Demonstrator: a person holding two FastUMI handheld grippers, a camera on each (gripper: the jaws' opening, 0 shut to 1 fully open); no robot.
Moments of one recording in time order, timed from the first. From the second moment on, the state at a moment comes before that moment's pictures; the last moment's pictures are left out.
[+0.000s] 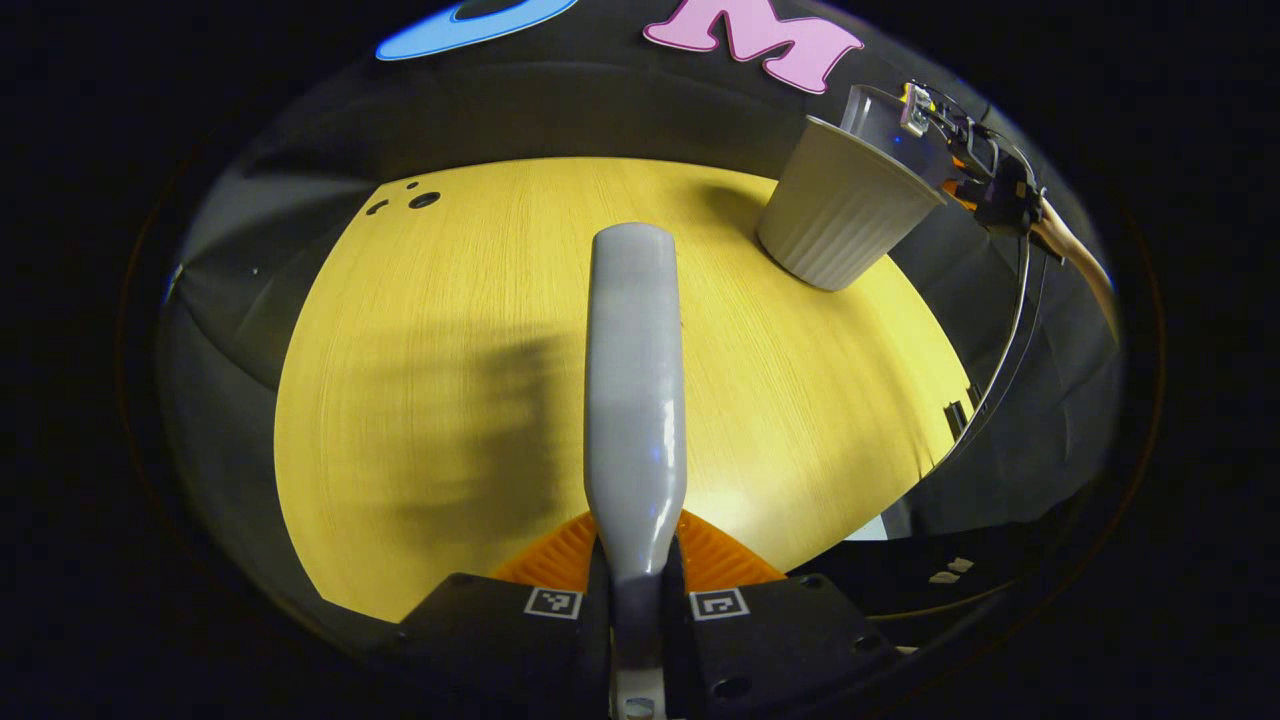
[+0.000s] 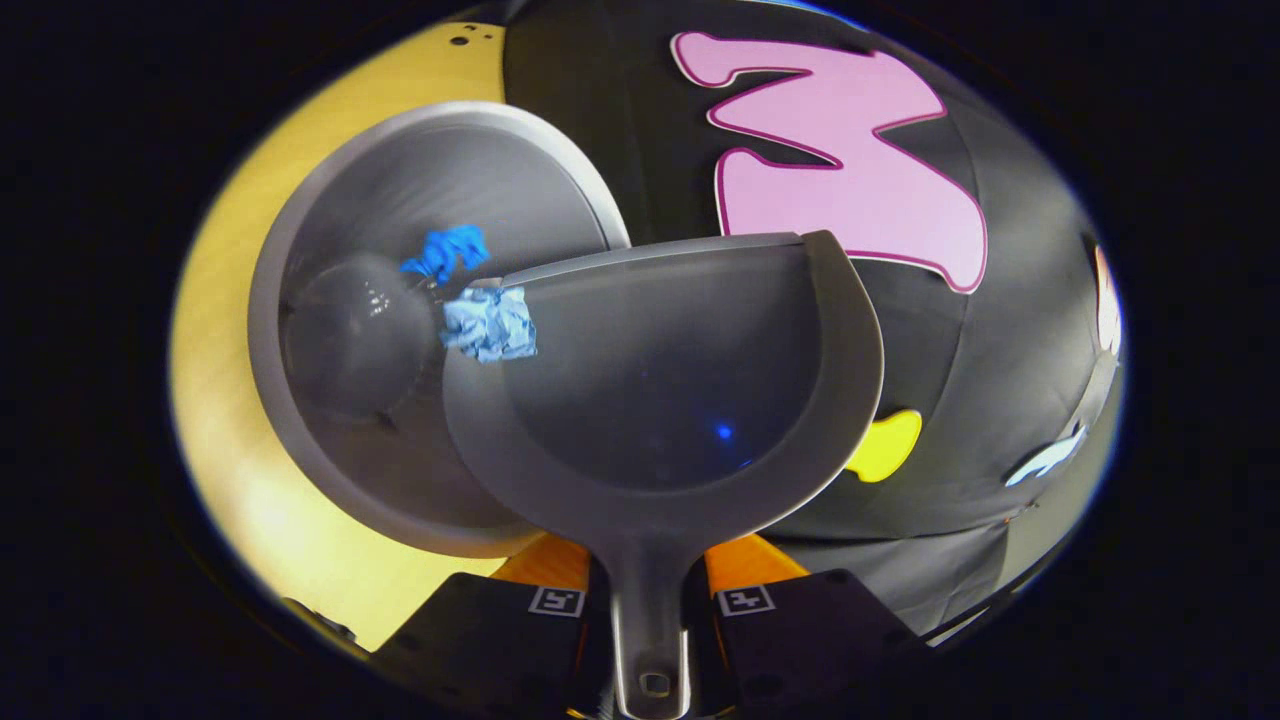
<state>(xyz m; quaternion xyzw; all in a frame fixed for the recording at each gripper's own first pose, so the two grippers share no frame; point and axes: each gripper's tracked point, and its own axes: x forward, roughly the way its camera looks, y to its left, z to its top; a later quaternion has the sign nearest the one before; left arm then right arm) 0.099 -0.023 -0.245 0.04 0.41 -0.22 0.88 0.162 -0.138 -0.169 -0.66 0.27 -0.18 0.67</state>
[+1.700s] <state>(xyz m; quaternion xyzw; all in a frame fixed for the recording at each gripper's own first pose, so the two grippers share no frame) 0.093 -0.008 -0.260 -0.01 0.43 -0.18 0.88 0.082 -0.016 -0.157 0.00 0.26 -0.08 0.96</state>
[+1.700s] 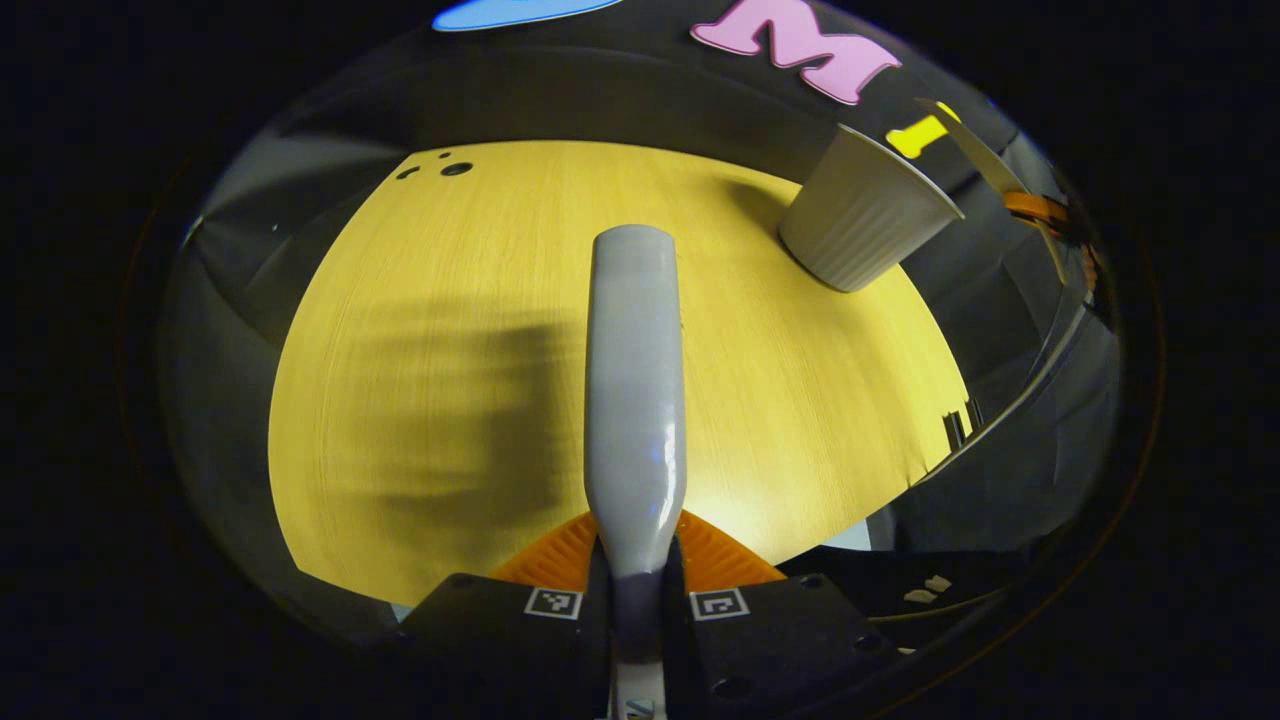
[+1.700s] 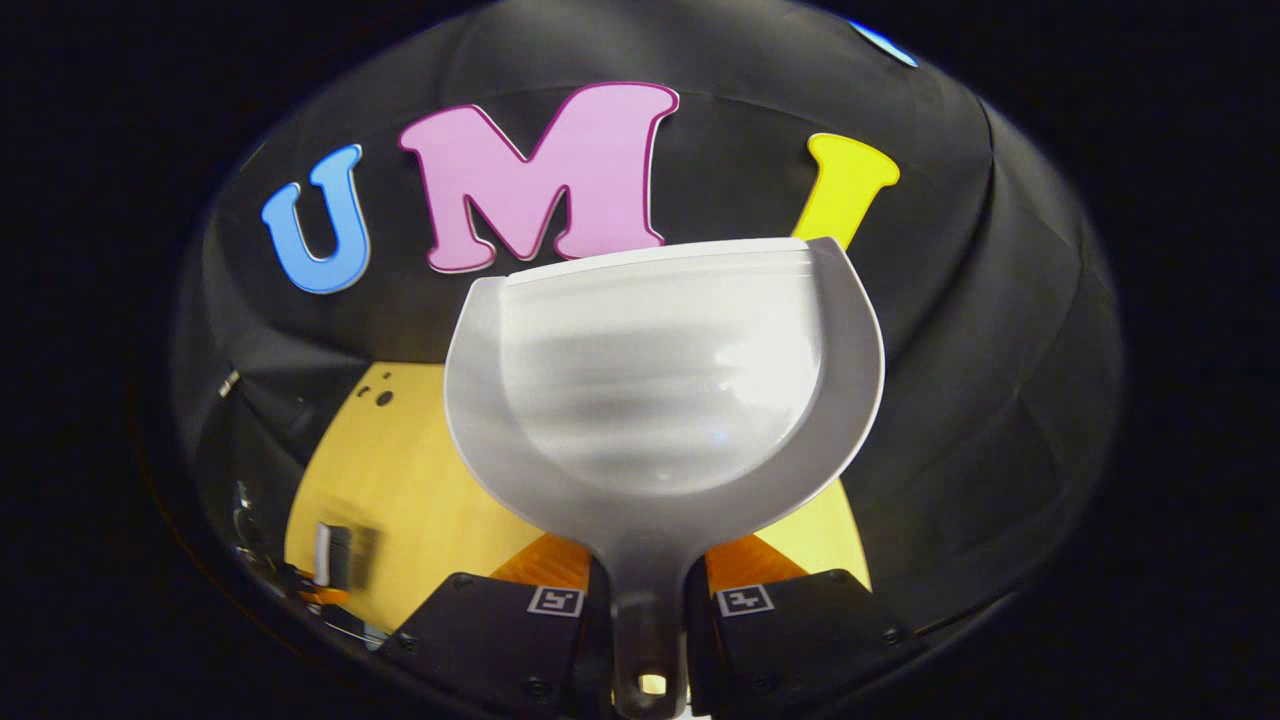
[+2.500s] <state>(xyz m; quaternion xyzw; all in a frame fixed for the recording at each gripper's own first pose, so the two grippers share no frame) 0.095 0.046 -0.299 -0.05 0.45 -0.10 0.89 0.016 0.186 -0.243 0.03 0.36 0.12 0.93</state>
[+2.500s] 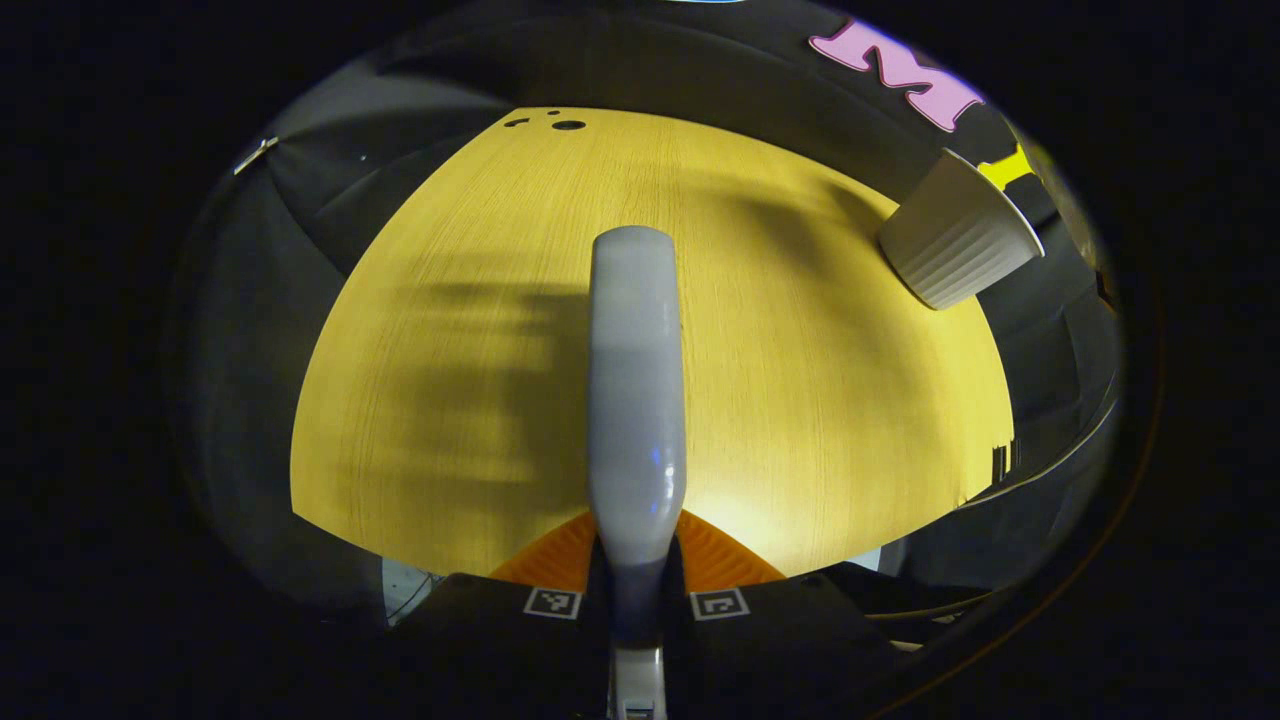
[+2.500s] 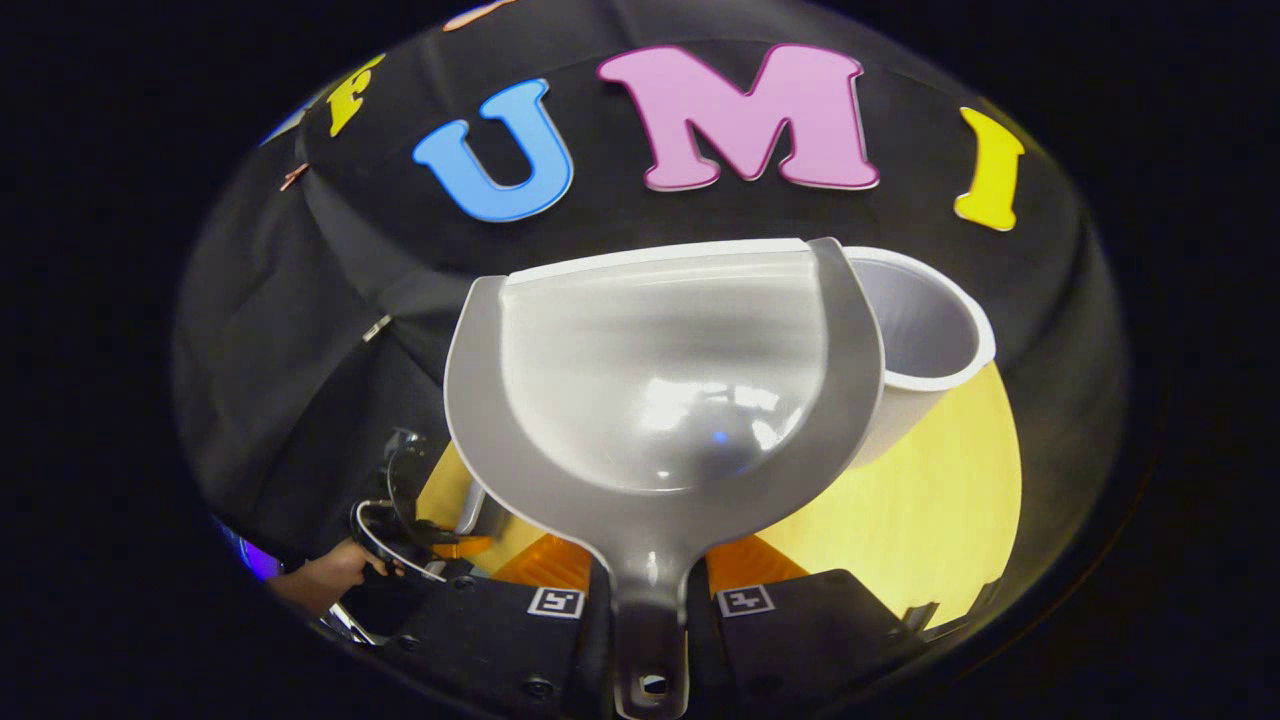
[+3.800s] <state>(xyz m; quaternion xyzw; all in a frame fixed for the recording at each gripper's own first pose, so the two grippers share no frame) 0.140 0.033 -0.328 0.00 0.50 -0.06 0.86 0.008 0.176 -0.516 0.06 0.54 0.02 0.84</state>
